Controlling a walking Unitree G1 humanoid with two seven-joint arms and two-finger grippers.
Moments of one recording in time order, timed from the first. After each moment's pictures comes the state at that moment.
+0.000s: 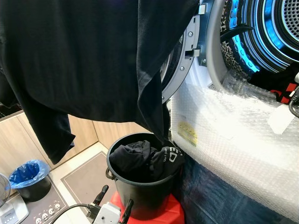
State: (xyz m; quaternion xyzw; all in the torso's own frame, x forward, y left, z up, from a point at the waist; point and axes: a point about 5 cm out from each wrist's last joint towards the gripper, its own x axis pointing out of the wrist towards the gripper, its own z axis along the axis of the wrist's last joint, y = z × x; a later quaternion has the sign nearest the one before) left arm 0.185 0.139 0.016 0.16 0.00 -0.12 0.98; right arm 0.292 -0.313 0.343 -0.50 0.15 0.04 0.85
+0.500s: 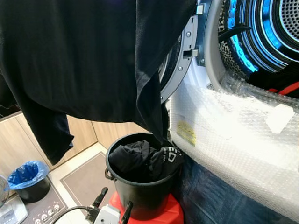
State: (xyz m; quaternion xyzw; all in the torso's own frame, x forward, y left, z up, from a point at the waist) left arm 0.182 0.140 0.016 0.16 0.00 -0.12 0.98; right arm 0.300 -0.347 0.396 -0.47 0.10 -0.21 0.85
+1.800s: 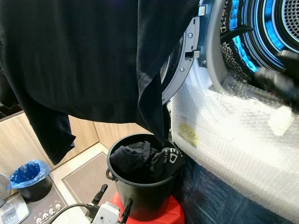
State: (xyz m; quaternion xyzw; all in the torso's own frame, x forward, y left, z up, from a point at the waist) left arm 0.188 0.142 0.022 0.17 -0.01 -0.12 0.98; right arm 0.229 -0.237 0.304 -0.05 -0.11 0.40 0.91
